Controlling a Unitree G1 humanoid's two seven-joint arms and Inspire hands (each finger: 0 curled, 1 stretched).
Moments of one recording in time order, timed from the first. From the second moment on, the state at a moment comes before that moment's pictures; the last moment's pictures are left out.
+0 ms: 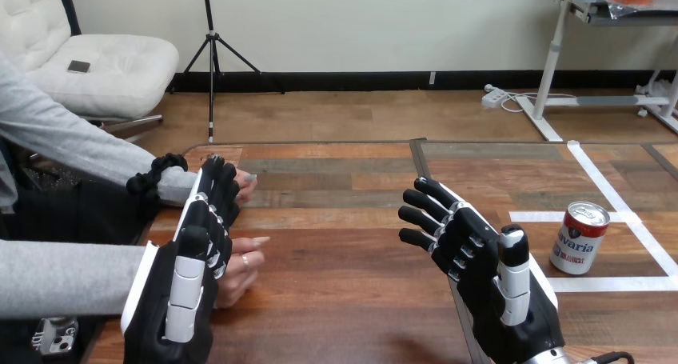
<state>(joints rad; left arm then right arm) 0.31 0.09 0.01 0.01 -0.27 -0.54 -0.35 0.14 -0.07 -0.03 0.22 0.30 -0.42 0.53</state>
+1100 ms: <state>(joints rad) 0.31 0.09 0.01 0.01 -0.27 -0.54 -0.36 0.13 -0.08 -0.04 0.23 0.31 -0.42 0.53</state>
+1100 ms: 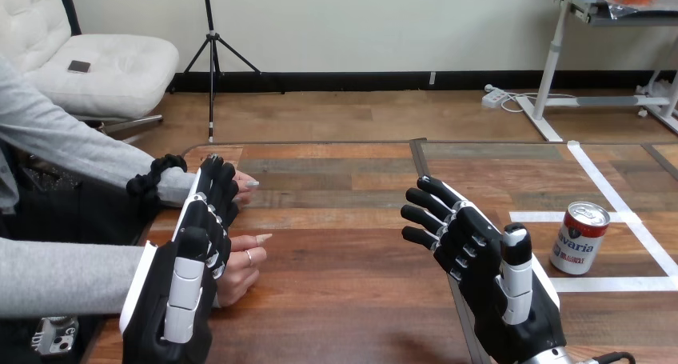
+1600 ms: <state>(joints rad) 0.31 0.09 0.01 0.01 -0.27 -0.54 -0.36 0.04 -0.11 -0.07 0.31 0.28 -0.42 0.51</state>
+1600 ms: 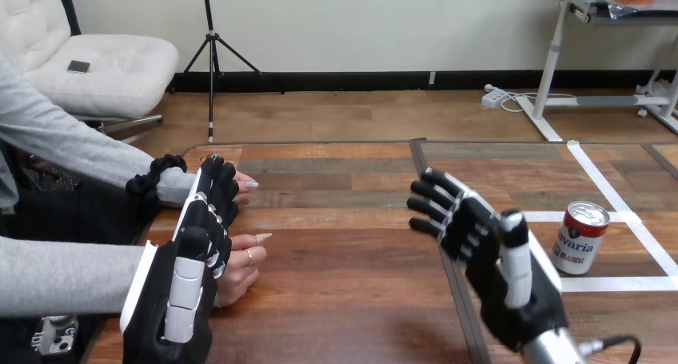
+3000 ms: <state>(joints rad) 0.30 0.08 0.02 0.02 -0.27 -0.55 -0.37 -0.23 -0.25 -0.22 0.49 0.30 -0.43 0.48</state>
